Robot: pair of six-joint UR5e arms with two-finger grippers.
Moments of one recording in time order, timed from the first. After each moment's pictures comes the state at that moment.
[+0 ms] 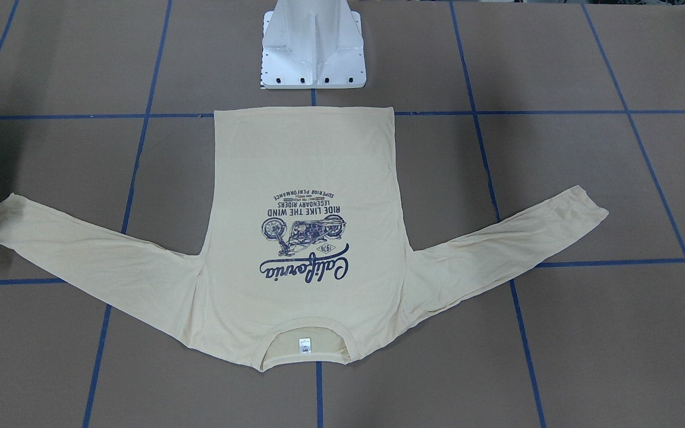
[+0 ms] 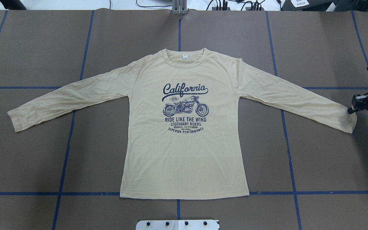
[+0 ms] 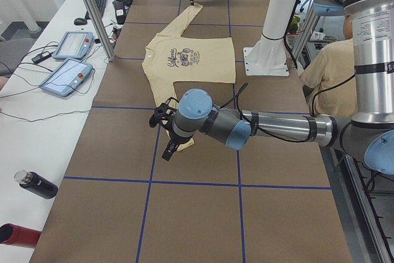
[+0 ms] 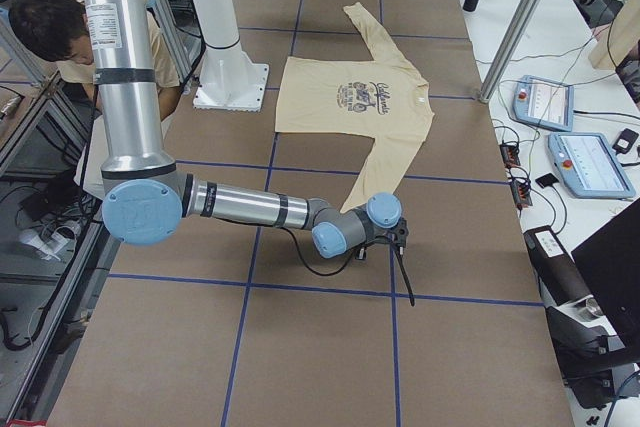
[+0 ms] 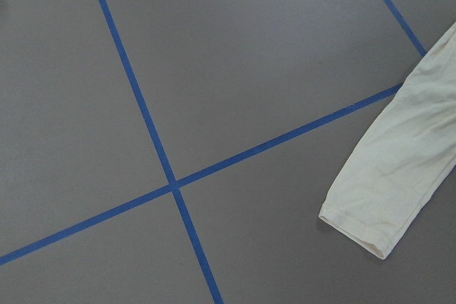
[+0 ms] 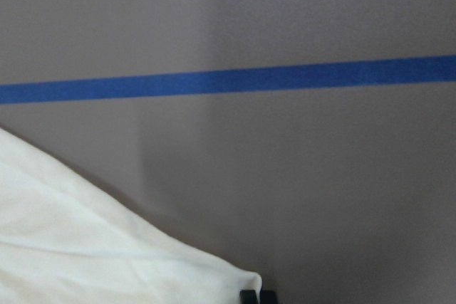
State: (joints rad) left arm -1.57 -1.39 -1.83 -1.96 -2.42 0.08; right arm 1.19 -1.49 1.28 -0.99 2.51 0.58
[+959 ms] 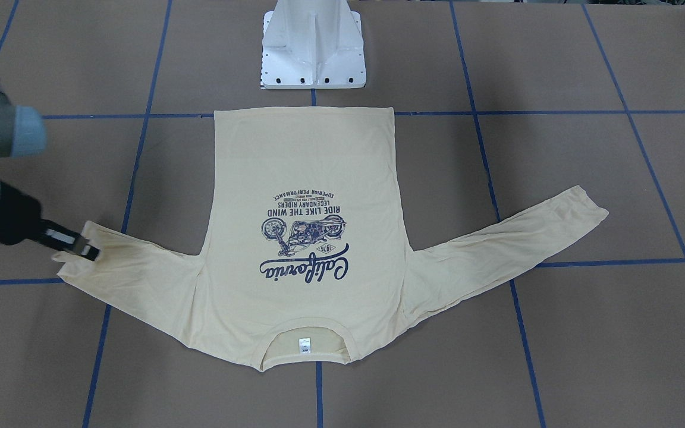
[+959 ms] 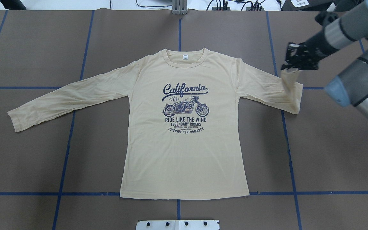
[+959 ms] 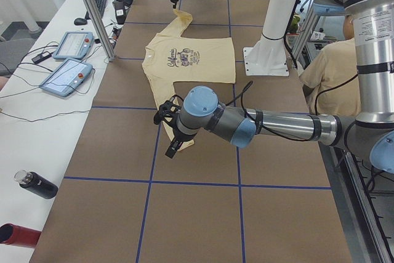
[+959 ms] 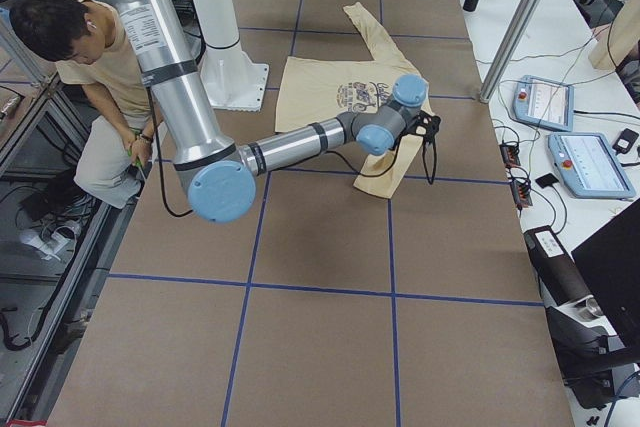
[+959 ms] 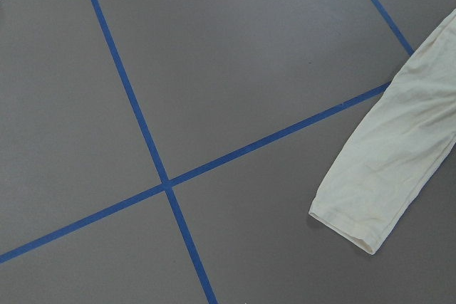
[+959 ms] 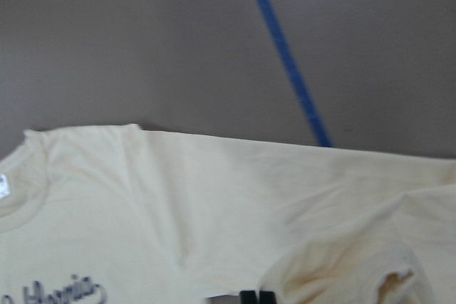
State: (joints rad) left arm -1.57 -1.35 -1.87 -1.97 -2.42 0.08; right arm 1.00 -1.13 1.51 -1.03 2.32 1.47
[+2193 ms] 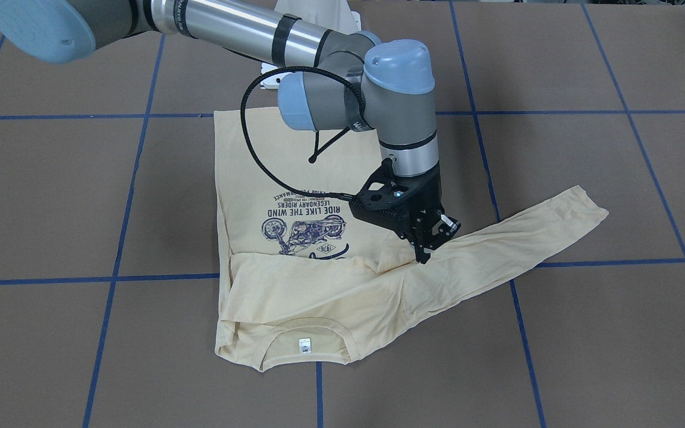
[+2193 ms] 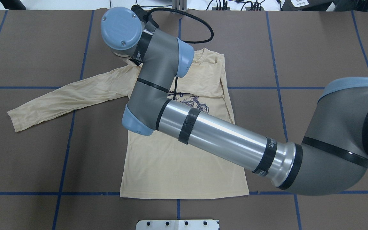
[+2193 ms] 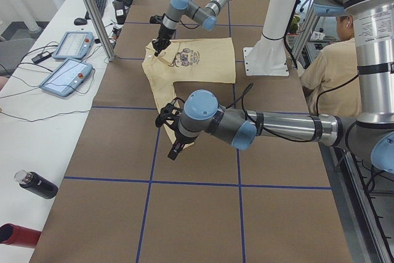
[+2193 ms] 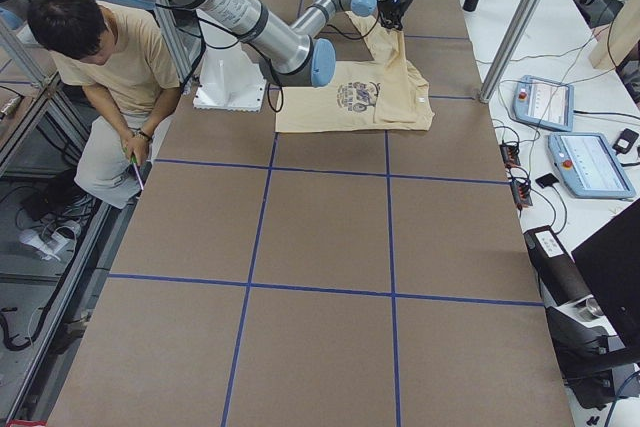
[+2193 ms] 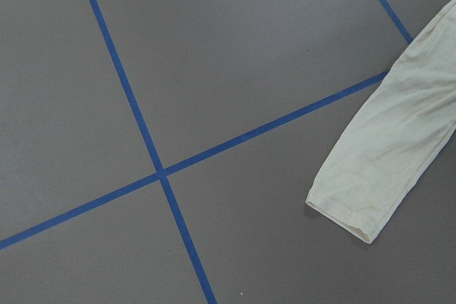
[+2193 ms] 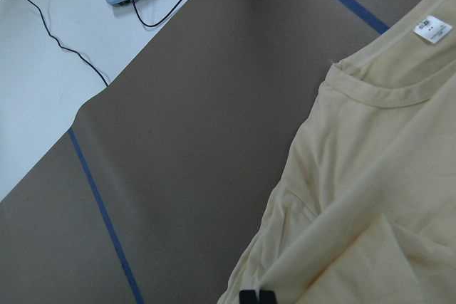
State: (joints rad) left arm -1.56 -1.35 -1.86 -1.96 -2.44 0.08; right arm 0.55 -0.30 0.98 -1.16 1.57 1.91
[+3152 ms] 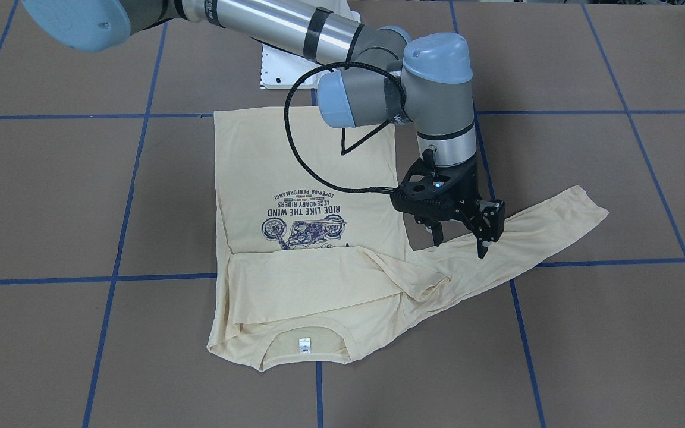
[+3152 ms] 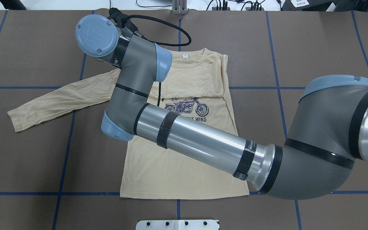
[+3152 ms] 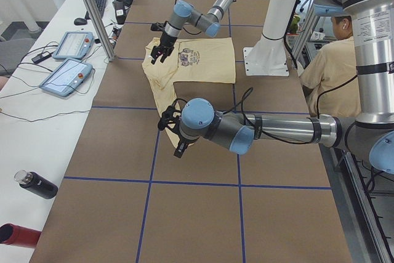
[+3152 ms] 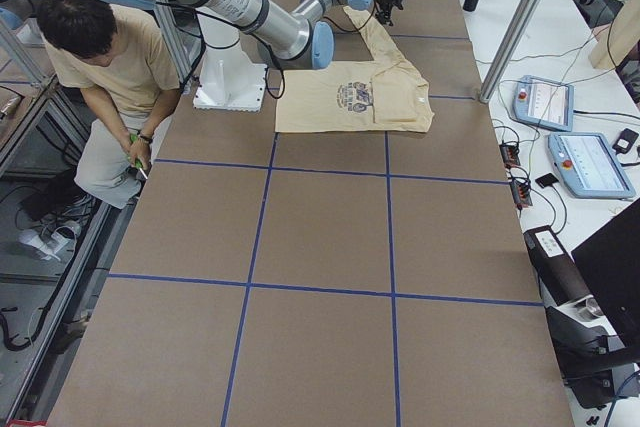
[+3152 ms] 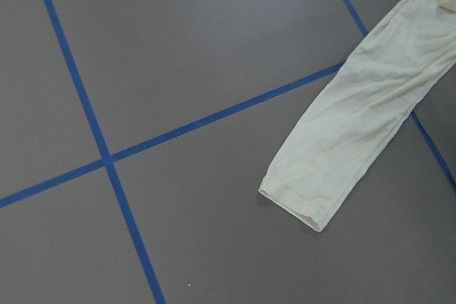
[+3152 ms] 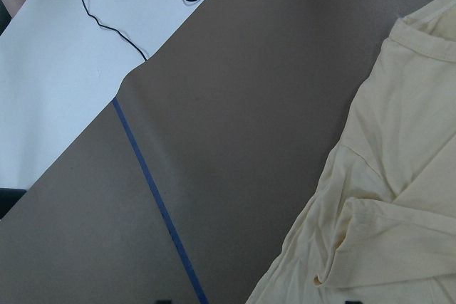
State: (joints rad) left arm -1.51 -1.36 -1.82 -1.99 -2.60 -0.05; right arm 0.53 -0.20 0.83 -1.06 1.55 1.91
